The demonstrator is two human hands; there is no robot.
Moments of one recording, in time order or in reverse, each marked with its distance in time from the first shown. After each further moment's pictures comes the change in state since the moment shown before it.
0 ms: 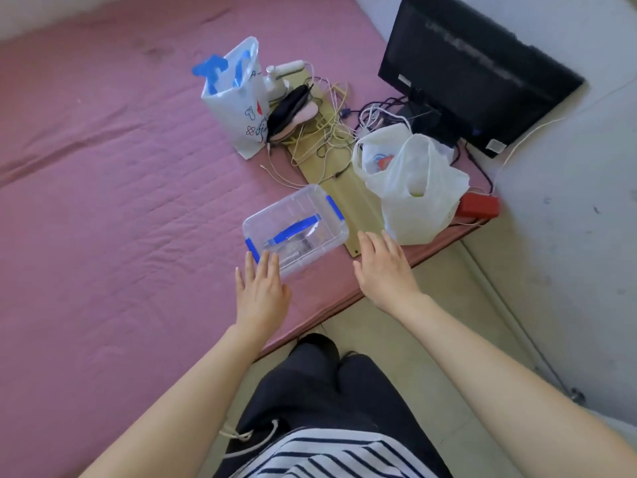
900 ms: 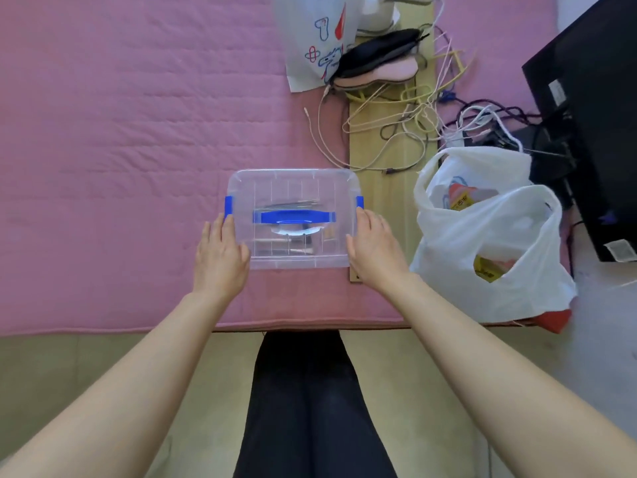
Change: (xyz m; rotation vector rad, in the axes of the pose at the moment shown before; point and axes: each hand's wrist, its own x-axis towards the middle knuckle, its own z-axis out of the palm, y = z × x) left_hand 0.127 -0.012 0.122 -0.324 0.162 -0.520; right_hand 0.229 0.052 0.091 -0.090 -0.216 -0.377
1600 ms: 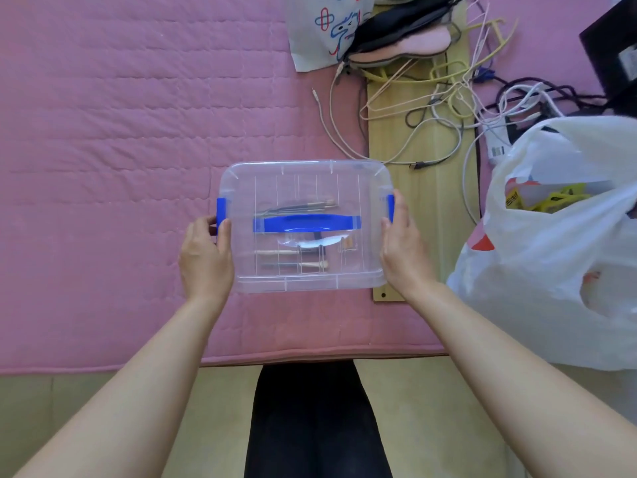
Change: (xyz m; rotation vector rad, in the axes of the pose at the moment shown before) left_hand 0.072 -0.041 0.068 -0.419 0.382 -0.171; right_hand 0.072 0.033 0.087 0.454 0.290 0.144
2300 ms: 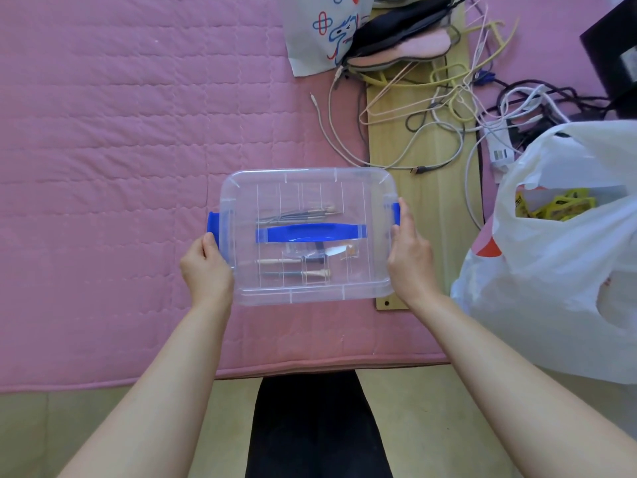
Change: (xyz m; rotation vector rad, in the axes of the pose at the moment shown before) left_hand 0.002 0.003 0.015 -0.361 0.017 -0.410; right_hand 0.003 0.009 0.009 0.016 0.104 -0.014
